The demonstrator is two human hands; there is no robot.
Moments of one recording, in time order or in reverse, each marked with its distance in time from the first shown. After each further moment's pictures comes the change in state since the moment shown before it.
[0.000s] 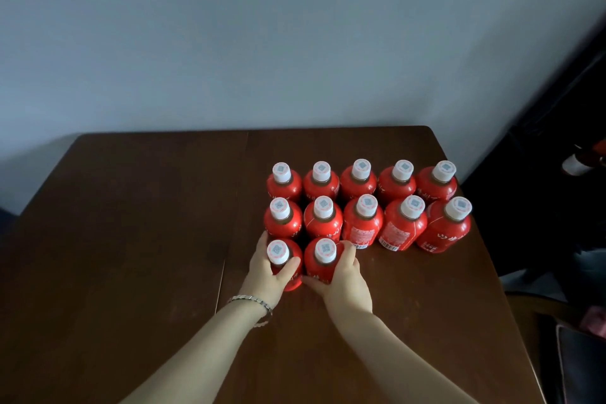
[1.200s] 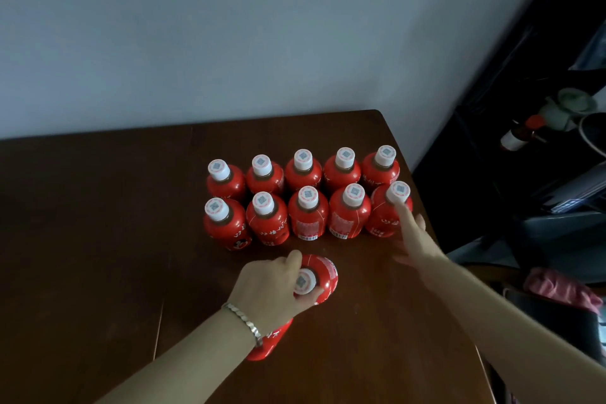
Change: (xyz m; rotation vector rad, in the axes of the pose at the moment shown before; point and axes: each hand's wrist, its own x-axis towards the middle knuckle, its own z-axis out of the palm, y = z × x) left_hand -0.021 0.056 0.069 1.129 -0.170 0.514; right_hand 0.044 0.084 -0.151 0.570 0.099 0.382
